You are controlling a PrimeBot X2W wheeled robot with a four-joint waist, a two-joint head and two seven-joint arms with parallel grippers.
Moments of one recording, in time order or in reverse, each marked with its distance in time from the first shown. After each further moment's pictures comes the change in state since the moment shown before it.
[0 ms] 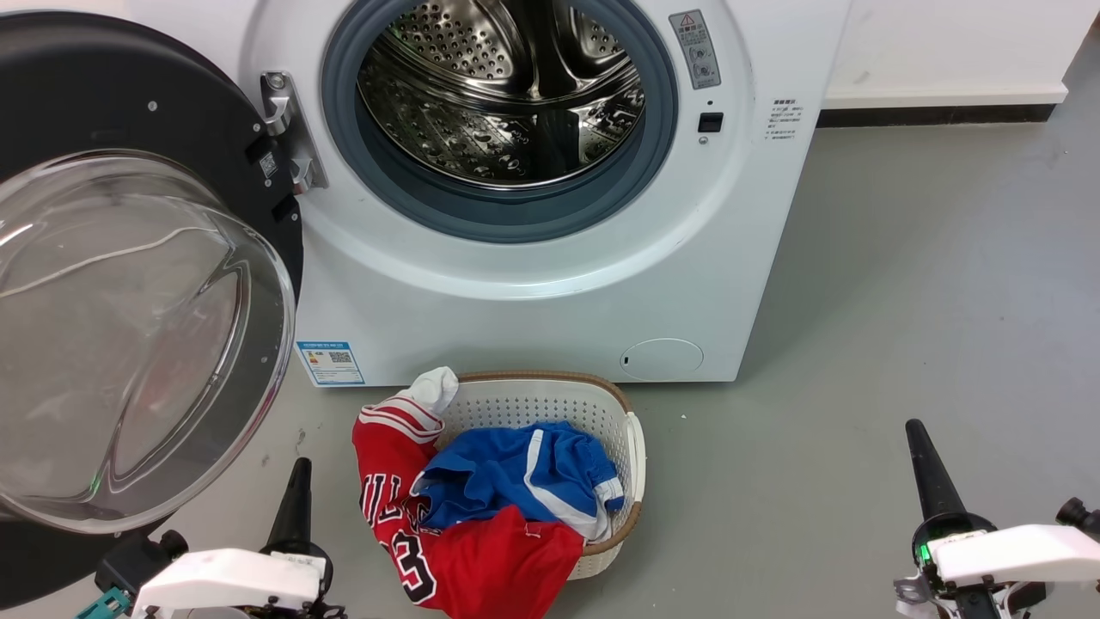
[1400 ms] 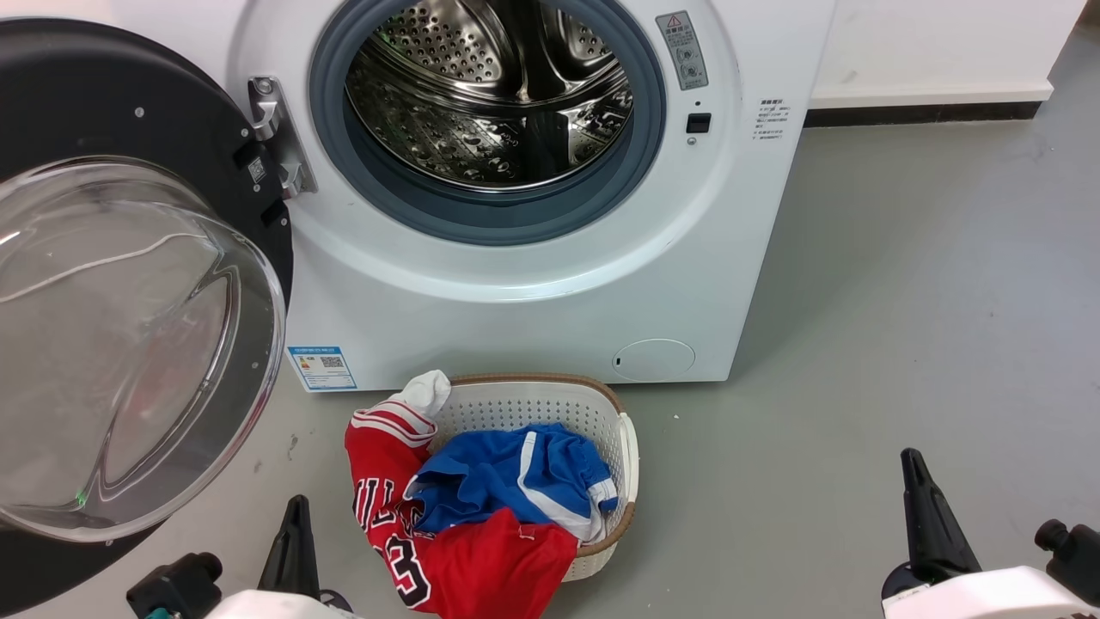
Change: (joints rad) left arm 0.101 0.000 -0.046 -0.050 0.561 0.062 -0.135; right arm 0.095 0.011 0.026 -0.069 -0.534 0.000 -0.124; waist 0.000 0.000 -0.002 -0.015
